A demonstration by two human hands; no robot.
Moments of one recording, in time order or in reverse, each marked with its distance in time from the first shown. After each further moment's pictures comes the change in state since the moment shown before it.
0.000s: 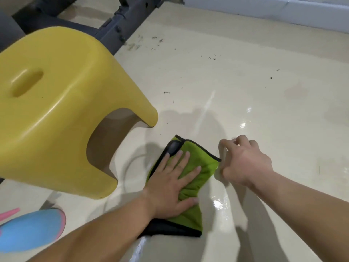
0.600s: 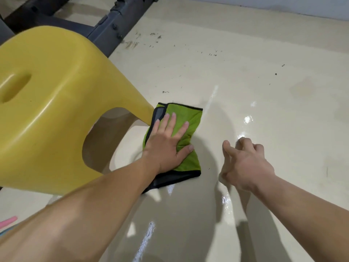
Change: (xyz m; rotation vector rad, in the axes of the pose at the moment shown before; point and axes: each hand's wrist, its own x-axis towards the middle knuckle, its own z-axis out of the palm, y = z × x) left_hand 0.089 -0.060 -0.032 0.072 0.064 -0.274; right_hand 0.013 0.007 0.013 0.048 -0.043 0.024
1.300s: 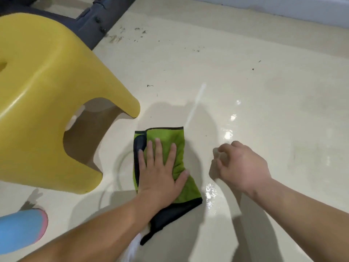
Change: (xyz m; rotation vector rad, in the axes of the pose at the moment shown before) left_hand -0.098 0.077 0.019 -0.035 -0.114 -0.254; right_hand -0.042 0.025 -0.001 0.074 0.138 -0.077
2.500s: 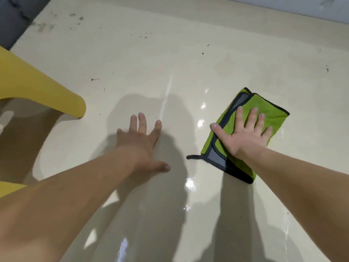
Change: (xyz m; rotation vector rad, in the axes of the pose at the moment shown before) left_hand 0.073 0.062 -0.059 0.202 -0.295 0.269; right_hand 0.031 0.132 -0.005 -0.075 -0.024 0.510
